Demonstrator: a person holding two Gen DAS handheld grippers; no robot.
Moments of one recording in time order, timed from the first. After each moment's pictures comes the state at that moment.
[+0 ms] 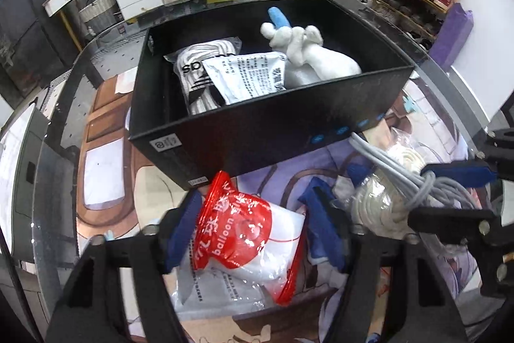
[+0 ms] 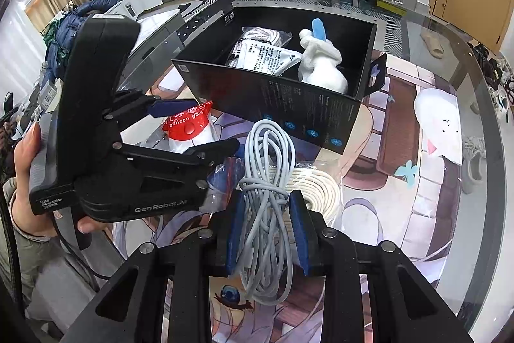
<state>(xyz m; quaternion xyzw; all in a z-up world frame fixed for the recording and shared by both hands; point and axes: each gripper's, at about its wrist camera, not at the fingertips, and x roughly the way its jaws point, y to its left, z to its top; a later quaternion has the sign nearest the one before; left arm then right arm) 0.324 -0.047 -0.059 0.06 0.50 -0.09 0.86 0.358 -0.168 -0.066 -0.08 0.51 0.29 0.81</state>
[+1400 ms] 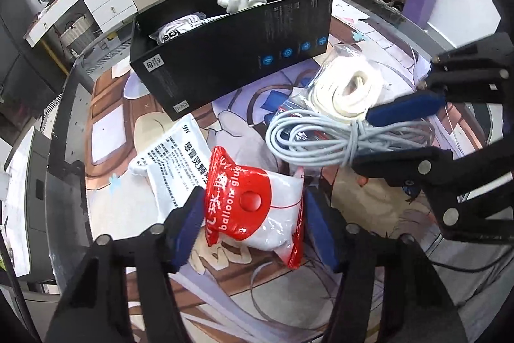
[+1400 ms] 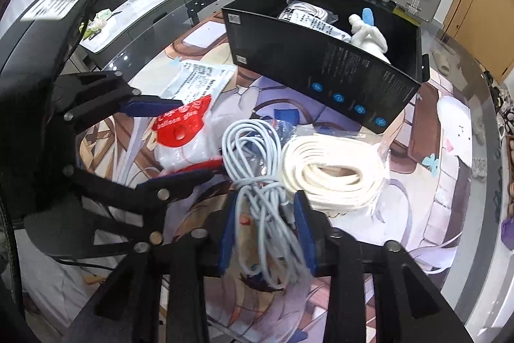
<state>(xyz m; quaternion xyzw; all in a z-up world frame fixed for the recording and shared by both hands) 0.252 -0.055 -0.056 0.14 0.50 -0.13 0.84 0.315 -0.129 -0.080 -0.18 0.50 0.29 0.79</state>
